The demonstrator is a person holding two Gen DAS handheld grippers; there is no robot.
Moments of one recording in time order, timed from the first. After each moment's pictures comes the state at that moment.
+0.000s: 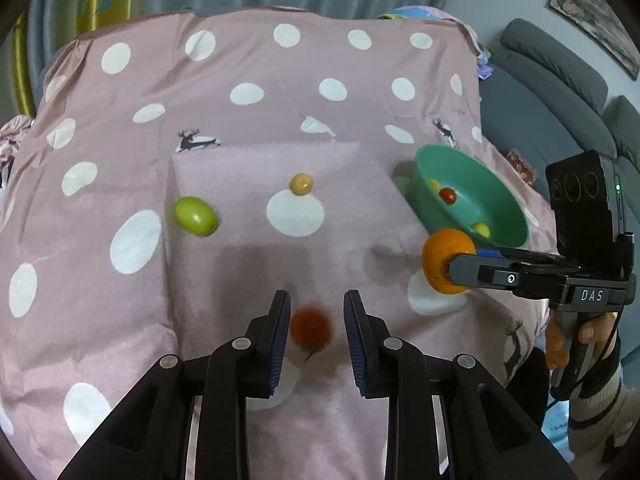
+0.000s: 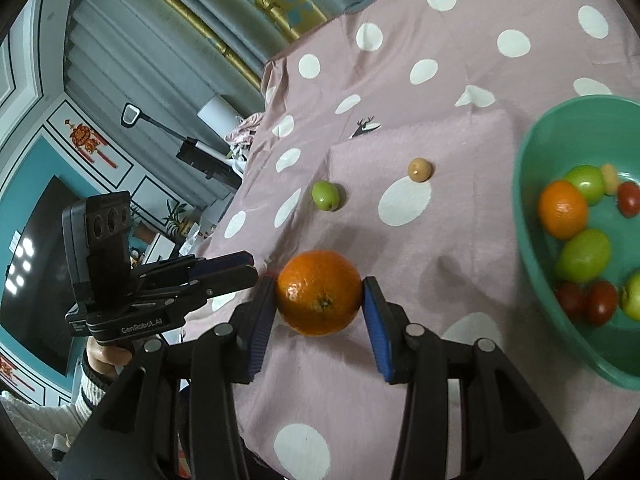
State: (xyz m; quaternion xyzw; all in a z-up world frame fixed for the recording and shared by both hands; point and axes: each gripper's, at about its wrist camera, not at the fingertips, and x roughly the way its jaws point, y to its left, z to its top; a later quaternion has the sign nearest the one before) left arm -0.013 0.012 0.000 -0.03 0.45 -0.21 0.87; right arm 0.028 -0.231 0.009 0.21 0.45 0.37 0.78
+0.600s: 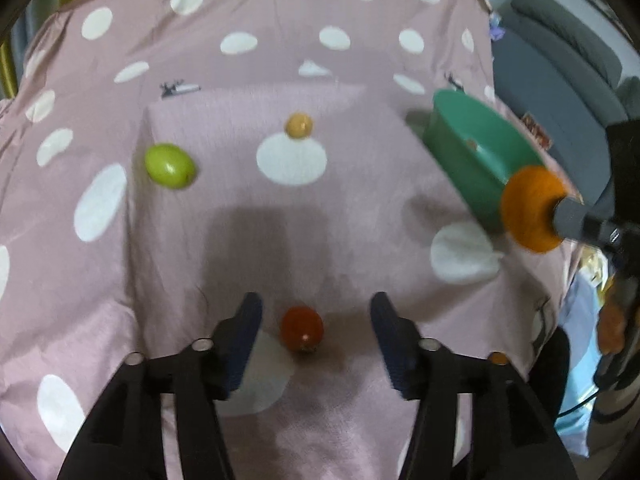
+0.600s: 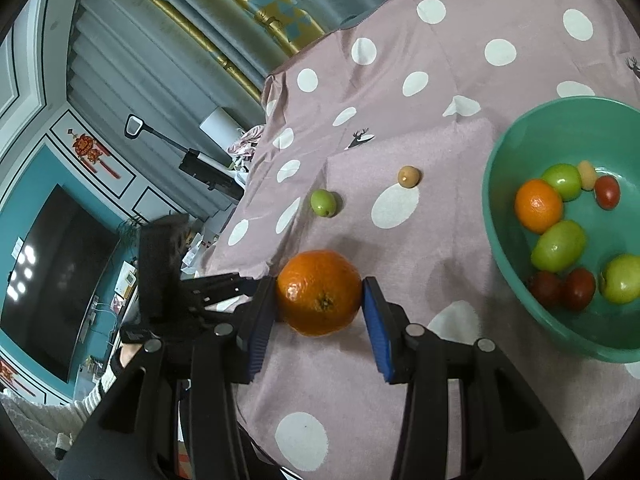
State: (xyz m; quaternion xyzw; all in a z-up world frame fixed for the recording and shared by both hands) left arm 0.001 -0.011 -0.057 0.00 0.52 -0.20 0.83; right arm 0.017 -0.248 0.014 0.23 0.44 0.36 0.79
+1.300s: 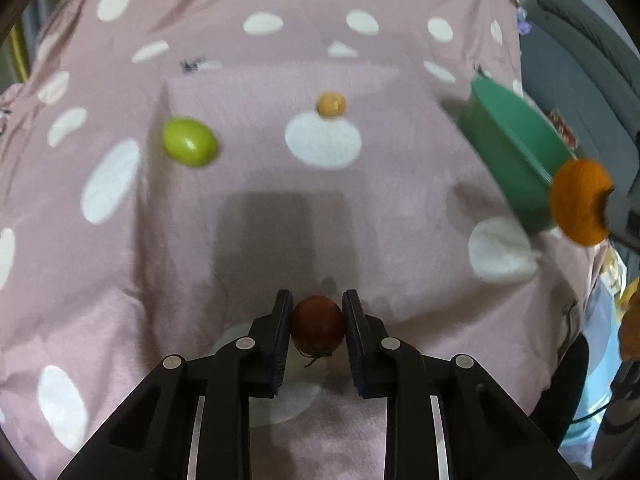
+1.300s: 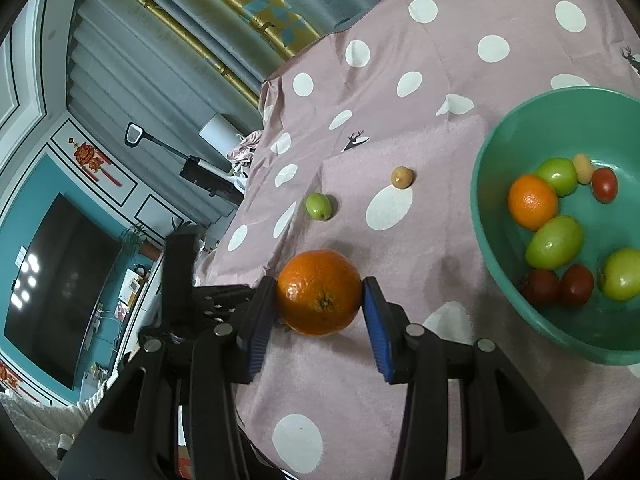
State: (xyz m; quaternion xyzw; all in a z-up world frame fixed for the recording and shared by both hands) left arm 0.006 -0.002 -0.067 0.00 0.52 -0.16 0.84; right arm 0.017 -0.258 0.009 0.24 0.43 0.36 0.79
